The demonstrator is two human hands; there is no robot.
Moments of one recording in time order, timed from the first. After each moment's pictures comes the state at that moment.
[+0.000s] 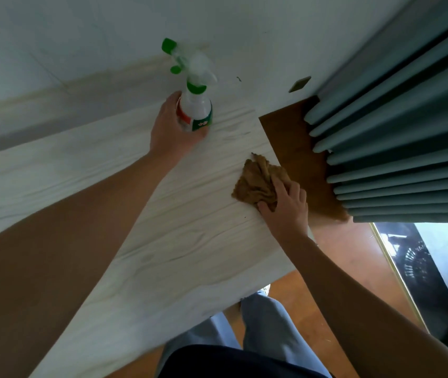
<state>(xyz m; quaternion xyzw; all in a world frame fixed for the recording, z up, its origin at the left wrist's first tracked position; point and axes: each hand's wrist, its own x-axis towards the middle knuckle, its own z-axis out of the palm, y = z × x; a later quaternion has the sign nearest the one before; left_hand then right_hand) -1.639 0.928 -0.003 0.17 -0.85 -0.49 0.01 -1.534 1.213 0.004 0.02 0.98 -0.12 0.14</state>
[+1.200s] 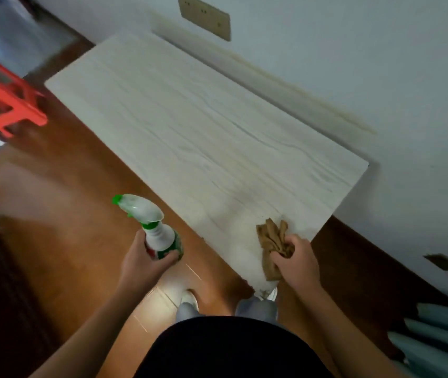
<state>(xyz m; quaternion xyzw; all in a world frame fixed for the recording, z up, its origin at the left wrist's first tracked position) -1.256 1.253 0.097 0.70 -0.58 -0.39 0.18 -1.596 1.318 0.026 -0.41 0.81 -0.19 0.38</state>
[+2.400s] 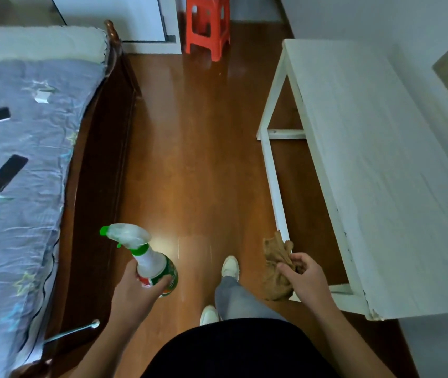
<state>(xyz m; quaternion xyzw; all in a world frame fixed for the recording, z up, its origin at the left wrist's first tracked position) -1.008 1.621 0.072 0.86 -0.21 -0.33 0.34 -1.306 1.405 0.077 -0.58 0.64 -0.07 0.51</state>
